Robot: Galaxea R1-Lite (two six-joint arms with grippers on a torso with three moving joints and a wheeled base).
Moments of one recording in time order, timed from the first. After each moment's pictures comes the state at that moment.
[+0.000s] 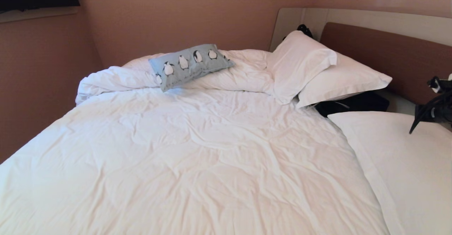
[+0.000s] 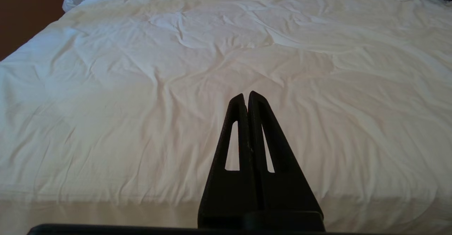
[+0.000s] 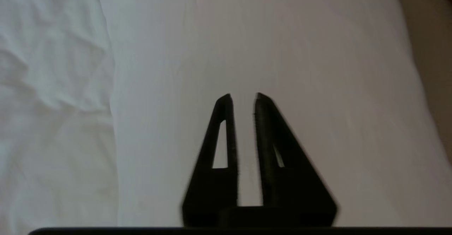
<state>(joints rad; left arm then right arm) 0.00 0.00 0.00 0.00 0.01 0.00 -0.51 2.25 -1.86 0.13 0.07 -0.16</state>
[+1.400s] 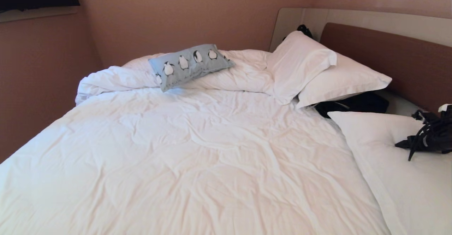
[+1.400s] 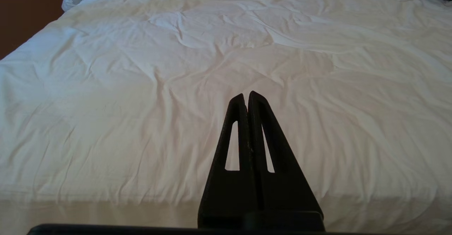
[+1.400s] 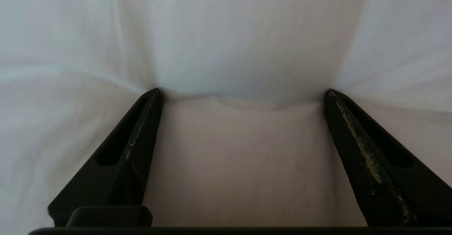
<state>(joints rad) 0.00 0.00 0.00 0.00 0.01 0.00 -0.59 2.49 -1.93 0.21 0.18 -0.40</state>
